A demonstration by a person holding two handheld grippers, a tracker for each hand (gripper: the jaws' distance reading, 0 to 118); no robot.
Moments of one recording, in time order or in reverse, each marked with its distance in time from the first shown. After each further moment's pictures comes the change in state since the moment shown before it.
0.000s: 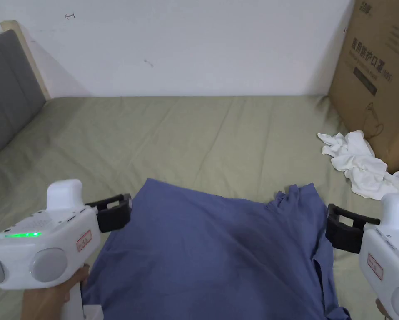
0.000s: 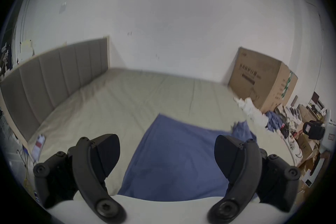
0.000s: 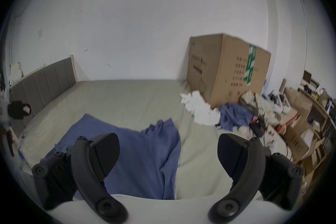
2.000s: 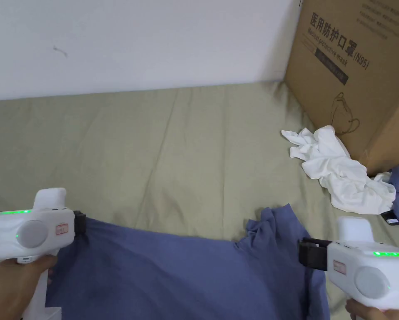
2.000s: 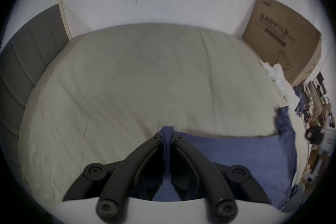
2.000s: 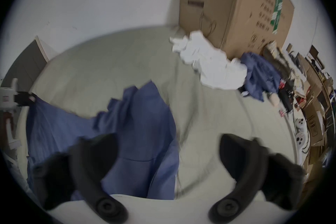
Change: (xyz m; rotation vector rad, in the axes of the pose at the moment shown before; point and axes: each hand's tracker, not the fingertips) left arm 0.017 0.010 -0.347 -0.447 -0.095 -0.097; right arm 0.035 -0.070 -0.294 -0.543 -0.050 -0.115
